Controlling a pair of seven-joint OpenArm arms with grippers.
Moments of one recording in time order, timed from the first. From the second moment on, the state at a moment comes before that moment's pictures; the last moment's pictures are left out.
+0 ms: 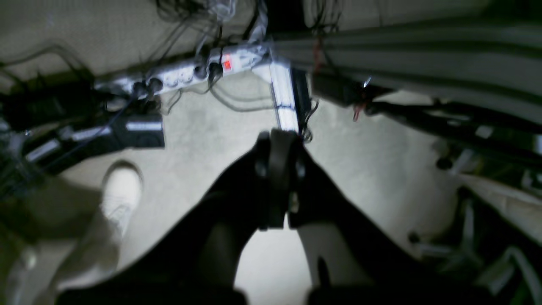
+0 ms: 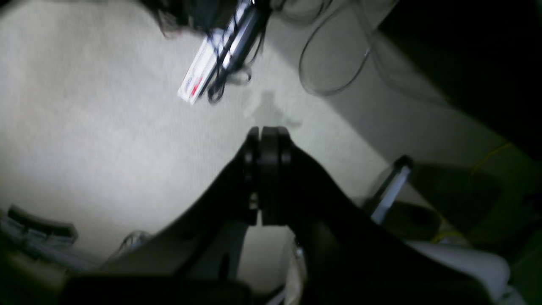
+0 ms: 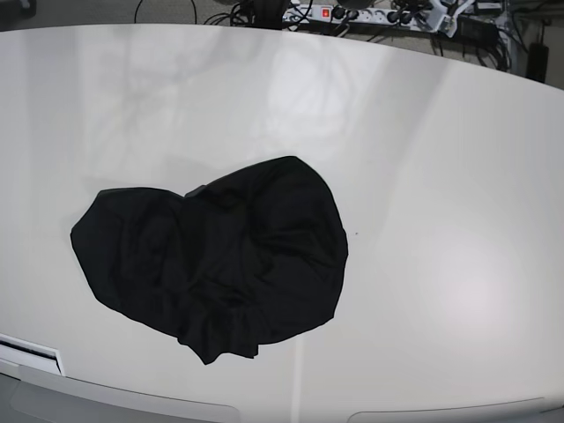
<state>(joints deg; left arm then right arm) 49.6 -28.1 1.7 90.4 -29.2 -20.8 26.7 -55.1 15.7 -15.3 103.2 -11.8 5.0 -39.2</state>
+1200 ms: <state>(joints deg) 3.6 -24.4 20.8 78.5 -24.9 -18.7 20.5 -38.0 15.8 -15.3 115.5 -19.5 -1.4 -32.4</state>
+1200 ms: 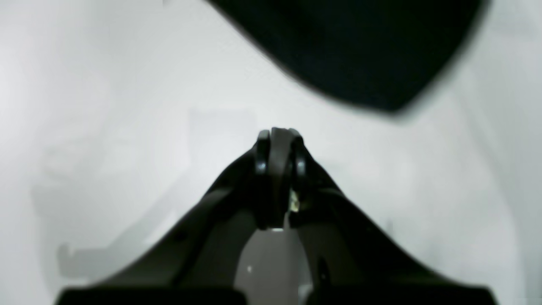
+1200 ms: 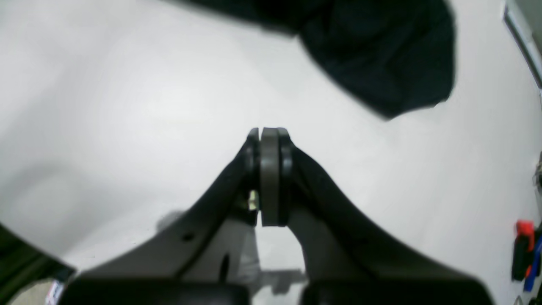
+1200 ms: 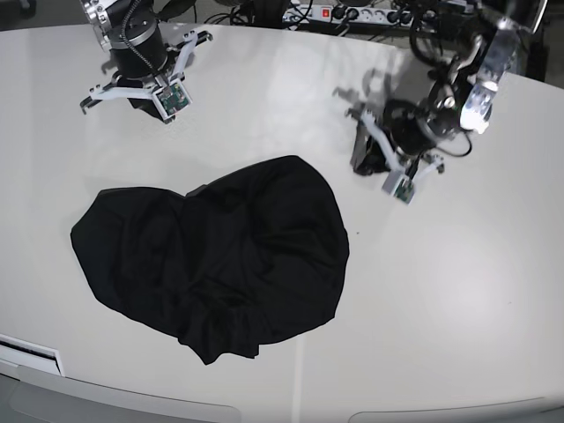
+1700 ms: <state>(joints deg) -15.6 -8.0 20.8 50.2 -33.9 -15.6 17.0 -38.6 14.7 -15.3 114.1 -19.5 -1.4 -32.0</state>
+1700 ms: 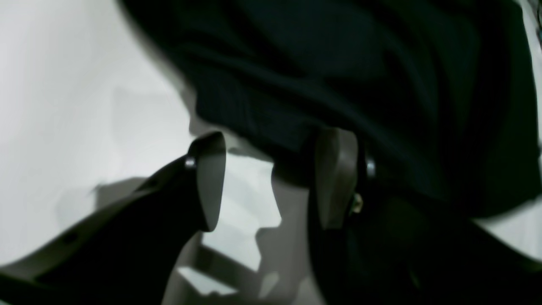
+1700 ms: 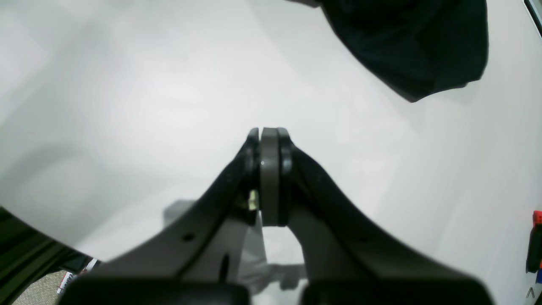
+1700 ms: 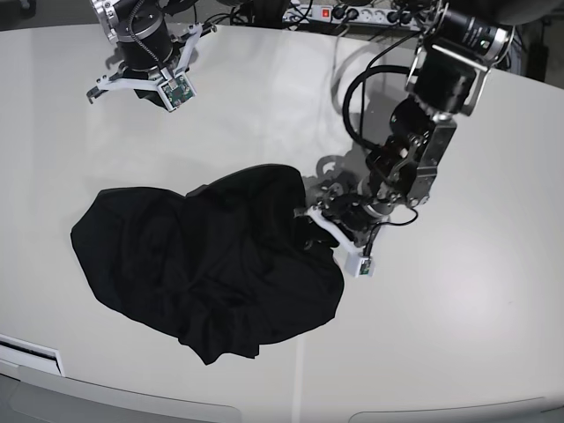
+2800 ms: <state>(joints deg) -20.8 -14.1 21.0 74.6 -22.5 -22.7 51.4 -38.6 14.7 -15.3 114.1 -19.5 -1.4 -31.9</state>
